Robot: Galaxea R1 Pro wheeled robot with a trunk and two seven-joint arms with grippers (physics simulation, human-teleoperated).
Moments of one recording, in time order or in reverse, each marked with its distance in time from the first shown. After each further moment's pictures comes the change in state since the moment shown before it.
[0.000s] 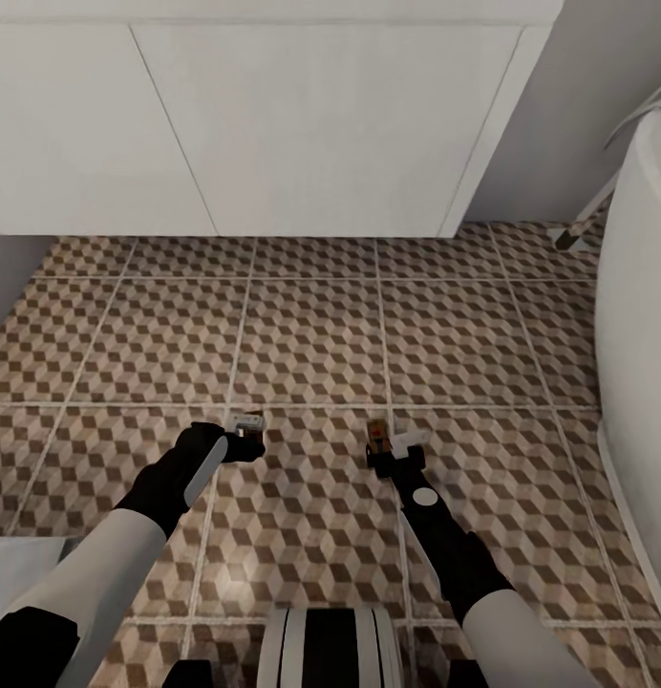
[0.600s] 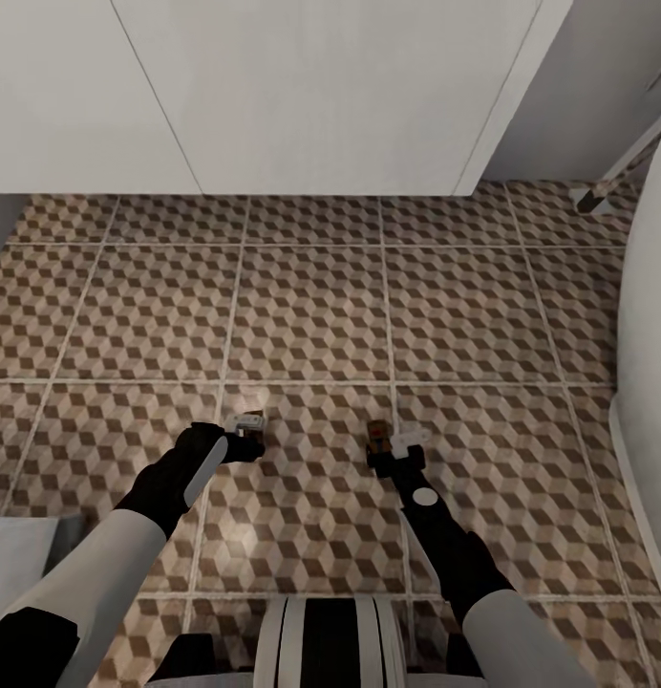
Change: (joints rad) left arm 0.001 0.000 0.000 -0.002 0.000 -0.002 0.000; right arm 0.000 0.000 0.000 0.000 0.000 -0.001 -0.001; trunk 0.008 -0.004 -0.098
